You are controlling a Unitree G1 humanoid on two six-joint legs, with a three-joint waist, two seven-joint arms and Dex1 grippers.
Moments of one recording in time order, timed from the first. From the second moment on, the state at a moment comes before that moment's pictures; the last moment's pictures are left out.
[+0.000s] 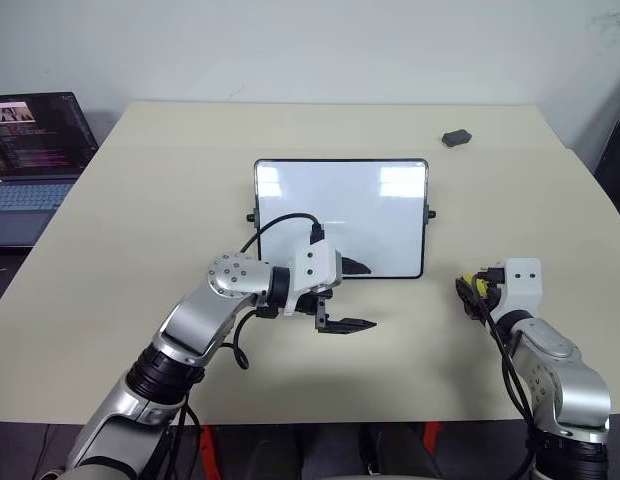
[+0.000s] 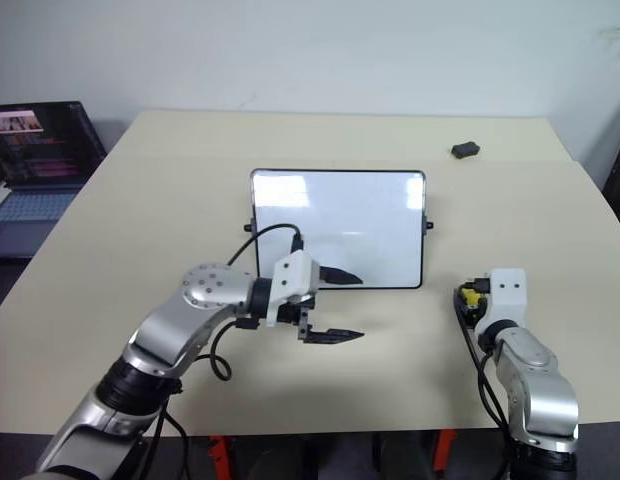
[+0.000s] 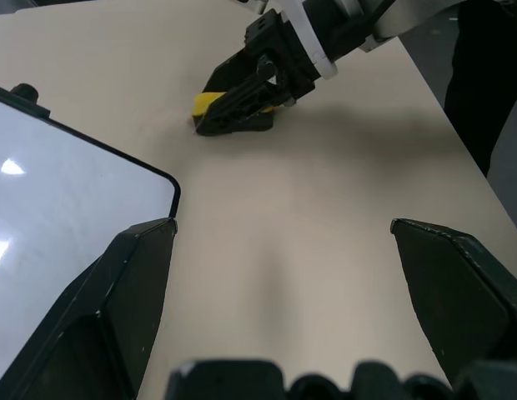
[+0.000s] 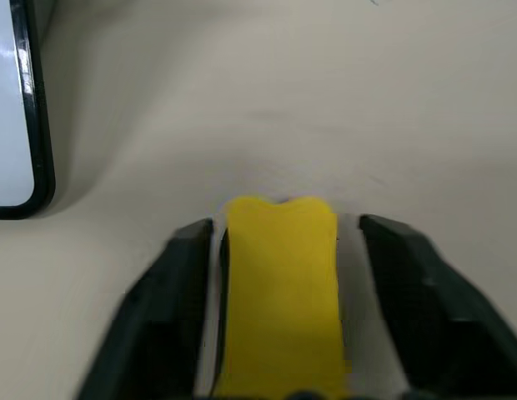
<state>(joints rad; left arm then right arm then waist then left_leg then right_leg) -0.50 0.55 -0.35 -0.26 -0.27 0.41 -1.06 -0.07 -0.23 -0.26 -0.42 0.15 0.86 0.21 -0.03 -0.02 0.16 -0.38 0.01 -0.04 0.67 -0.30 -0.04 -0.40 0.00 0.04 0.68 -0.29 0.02</state>
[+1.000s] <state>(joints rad) -0.06 0.31 0.43 -0.34 -0.26 0.47 -0.18 -0.23 -0.44 -0.57 0.40 0.33 -0.02 0.37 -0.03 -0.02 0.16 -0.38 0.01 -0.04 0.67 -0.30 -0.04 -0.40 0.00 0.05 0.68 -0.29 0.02</state>
